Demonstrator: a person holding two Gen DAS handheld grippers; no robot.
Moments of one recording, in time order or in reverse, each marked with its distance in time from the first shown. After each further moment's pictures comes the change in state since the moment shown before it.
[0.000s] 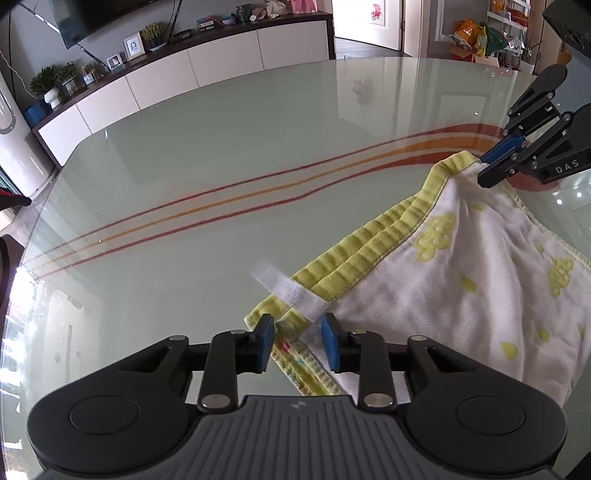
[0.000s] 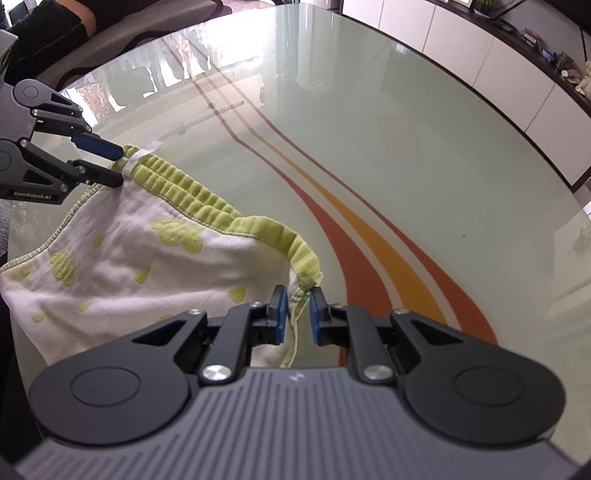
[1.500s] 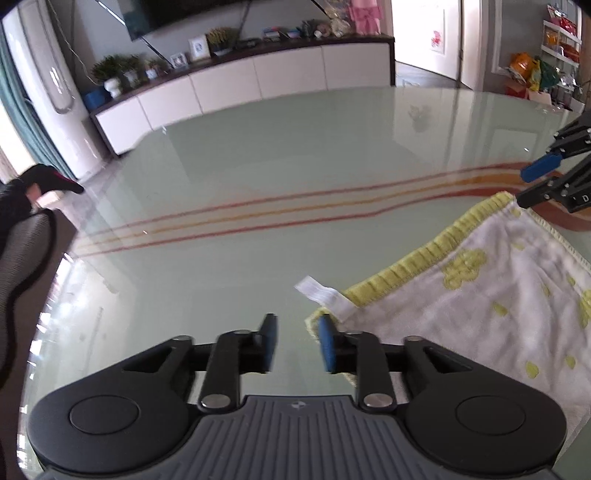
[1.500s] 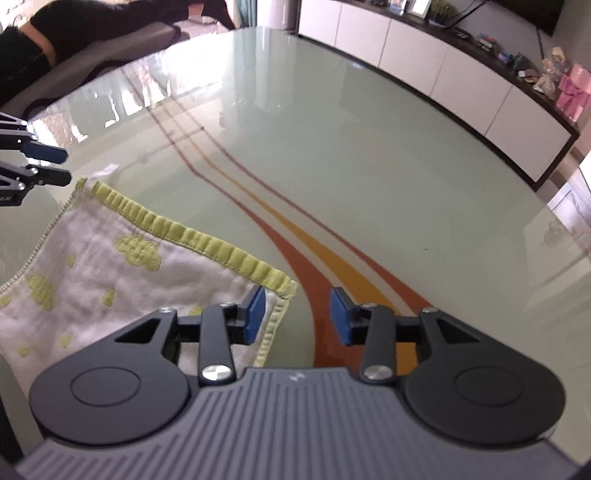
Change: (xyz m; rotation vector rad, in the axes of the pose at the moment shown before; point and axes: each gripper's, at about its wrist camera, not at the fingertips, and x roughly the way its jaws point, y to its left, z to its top) left arm -0.031 0.019 -0.007 -0.130 -0.082 0.166; right arm -0.010 -0.005 0.006 0.106 -0.106 -0.121
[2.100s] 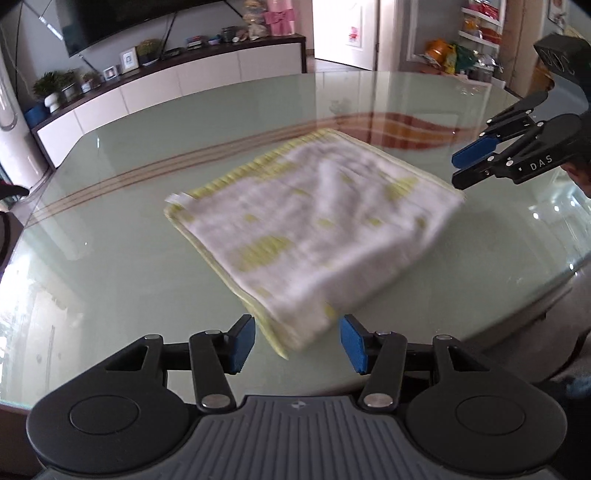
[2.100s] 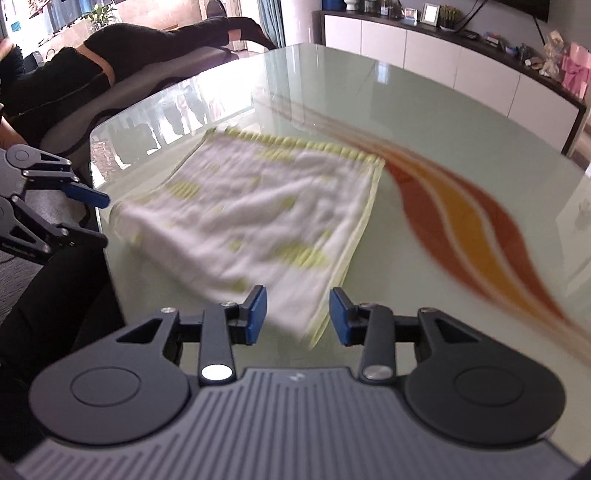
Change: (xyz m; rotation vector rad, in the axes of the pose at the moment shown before) left arm -0.104 -0.092 -0.126 0.111 0.000 -0.223; right arm -0.094 0.067 -0.135 0.064 -0.059 0.138
